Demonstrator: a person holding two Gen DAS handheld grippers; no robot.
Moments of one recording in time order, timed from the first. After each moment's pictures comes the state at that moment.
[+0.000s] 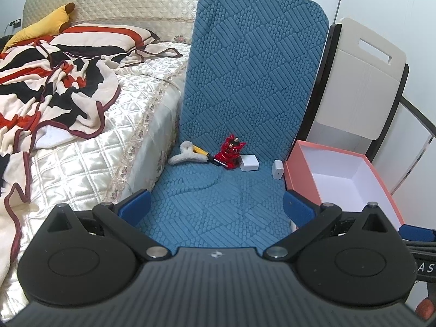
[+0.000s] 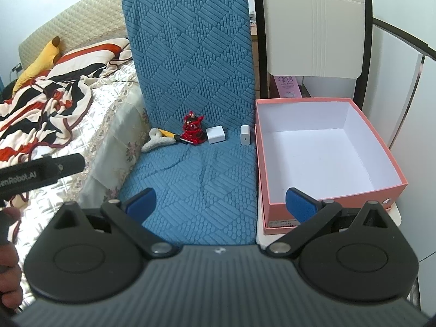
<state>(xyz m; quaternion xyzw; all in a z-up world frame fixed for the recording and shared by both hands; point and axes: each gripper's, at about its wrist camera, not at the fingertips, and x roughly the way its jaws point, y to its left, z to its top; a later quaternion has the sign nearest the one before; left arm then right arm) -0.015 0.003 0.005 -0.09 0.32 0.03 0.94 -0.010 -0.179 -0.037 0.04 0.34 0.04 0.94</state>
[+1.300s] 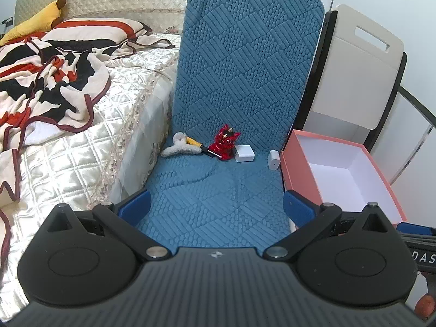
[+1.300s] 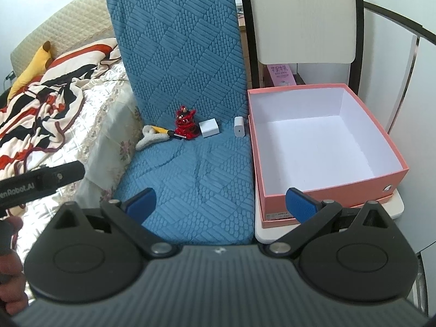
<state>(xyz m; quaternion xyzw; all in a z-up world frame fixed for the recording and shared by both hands) -0.002 0.001 -0.009 -0.08 0.34 0.02 0.94 0.000 -0.188 -0.049 0.07 0.36 0.03 0.93</state>
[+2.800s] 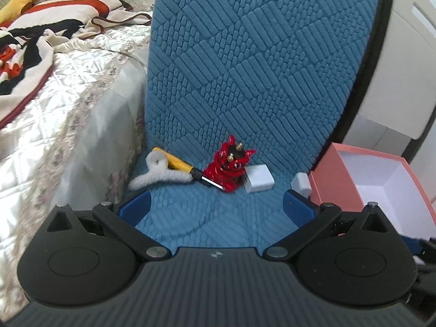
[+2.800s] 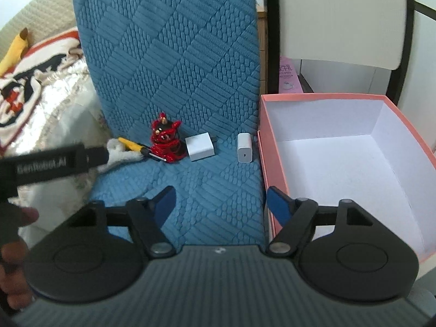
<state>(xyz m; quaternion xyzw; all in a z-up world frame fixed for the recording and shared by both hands) 0.235 0.022 -0.117 -0.09 0.37 -0.01 0.93 0.177 -0.157 -0.125 0.03 0.37 0.01 0.93</state>
